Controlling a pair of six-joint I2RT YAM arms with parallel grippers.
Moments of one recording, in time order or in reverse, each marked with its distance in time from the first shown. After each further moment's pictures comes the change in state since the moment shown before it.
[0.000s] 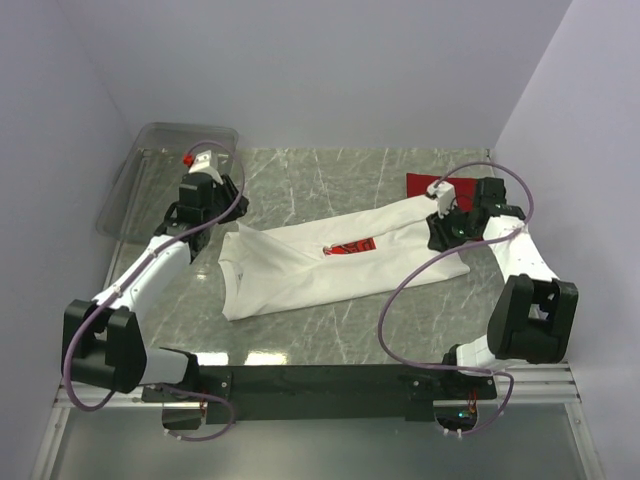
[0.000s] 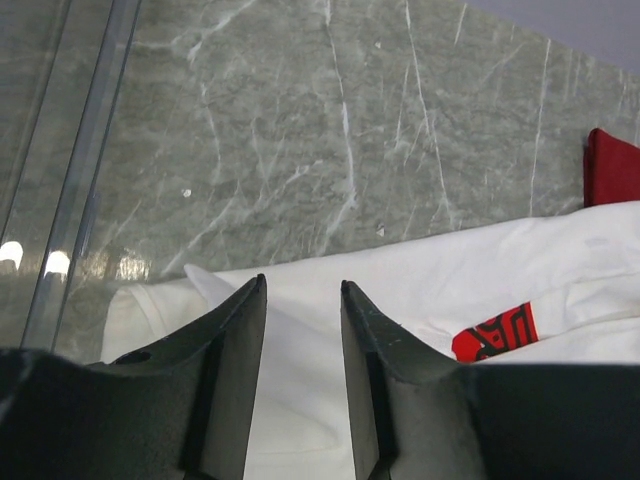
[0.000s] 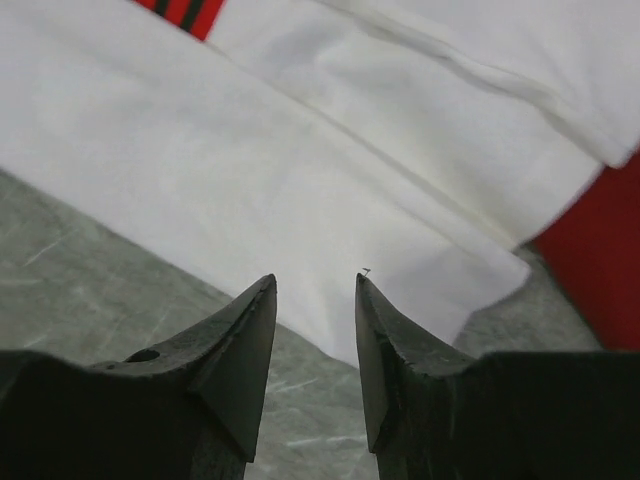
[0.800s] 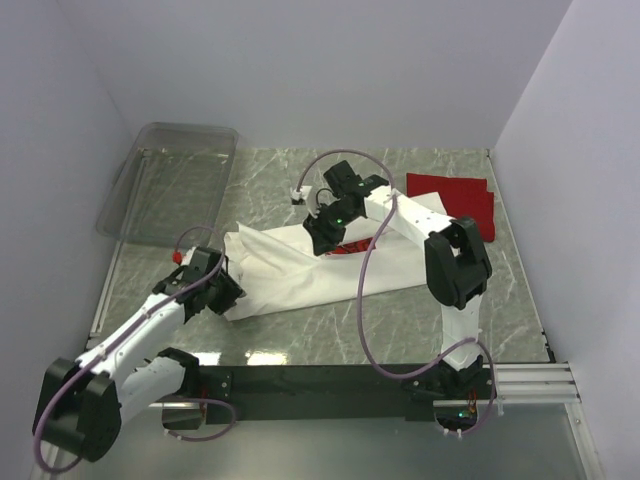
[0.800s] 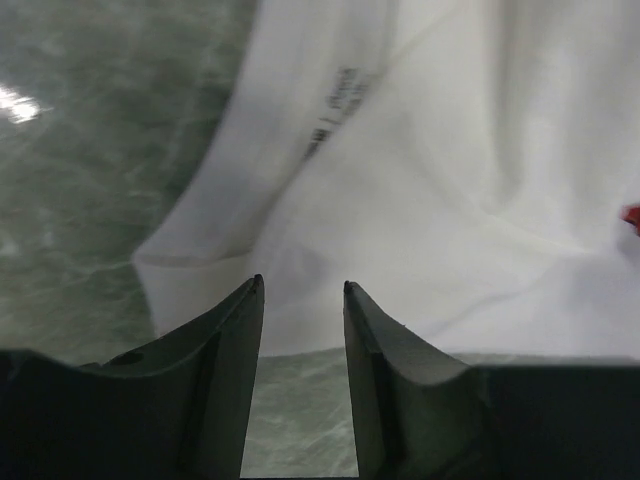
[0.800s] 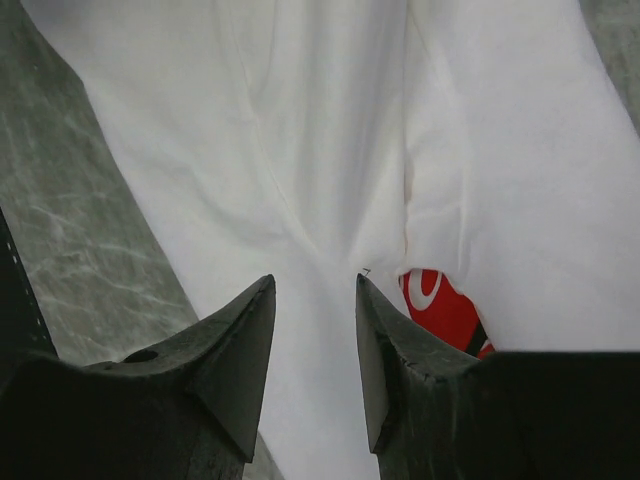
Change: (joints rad) left arm -0.127 -0.394 -0.460 -0.446 -0.061 -0.597; right arm 0.734 0.514 0.536 -0.085 -0.075 0.195
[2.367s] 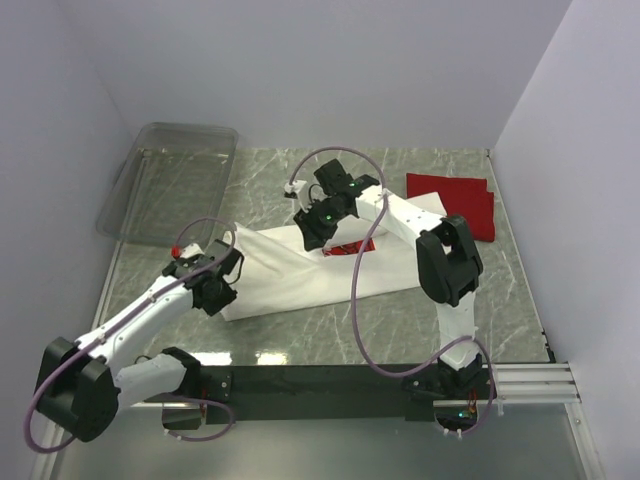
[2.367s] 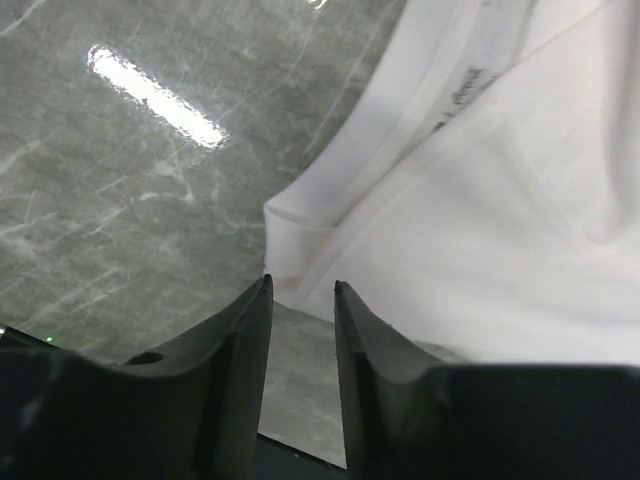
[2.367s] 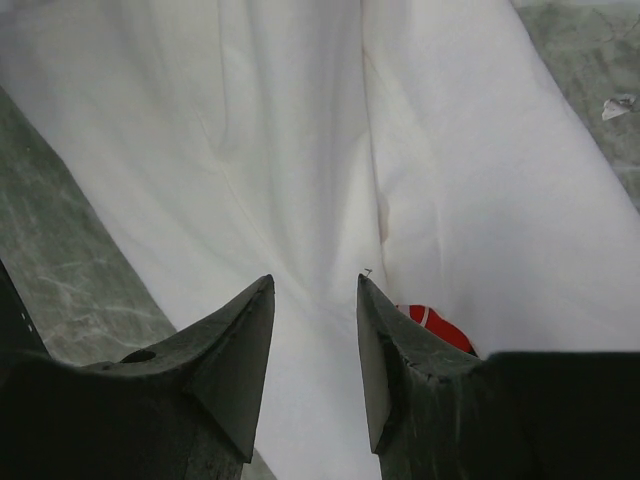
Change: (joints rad) left arm -0.135 0.153 0.200 -0.390 -0.288 -0.076; right arm 0.047 0.061 0.059 0.071 0.064 0.182
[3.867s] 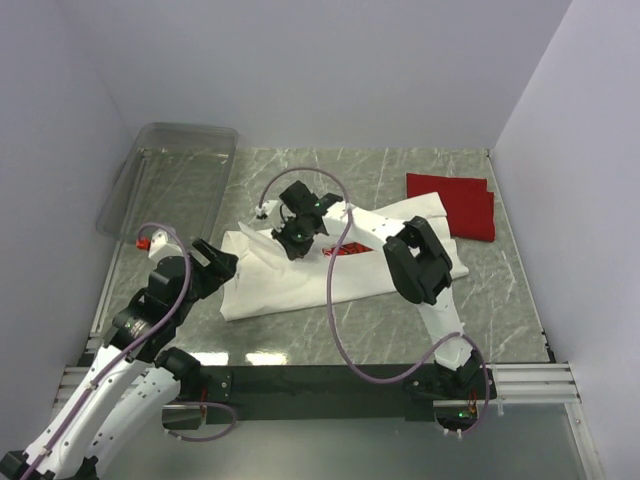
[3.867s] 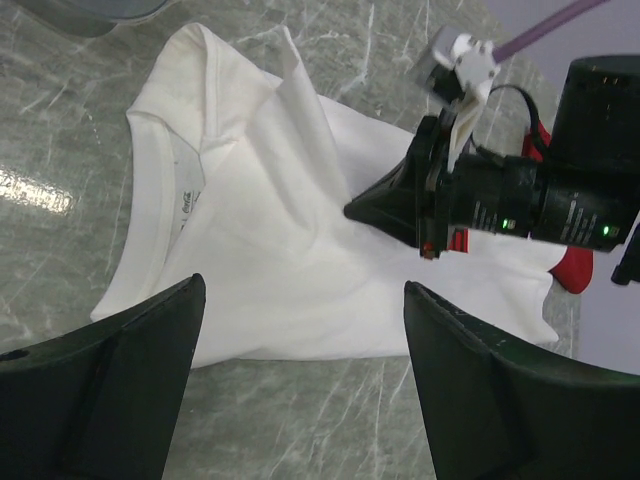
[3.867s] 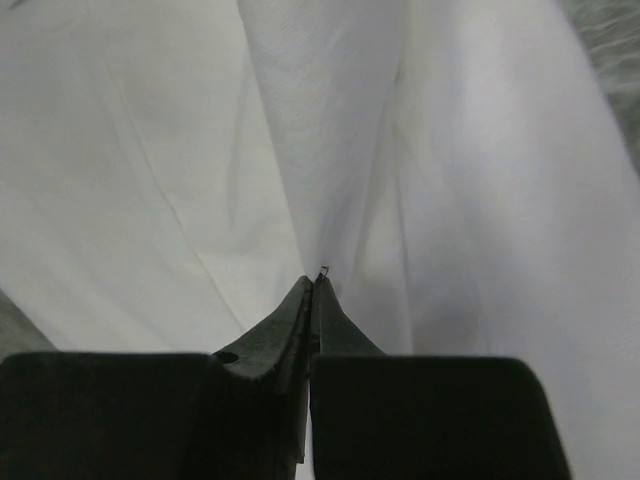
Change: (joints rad) left arm 0.001 -0.581 -0.048 0.285 0.026 0.227; right arm 0.148 0.183 0.125 0.072 0.193 0.077
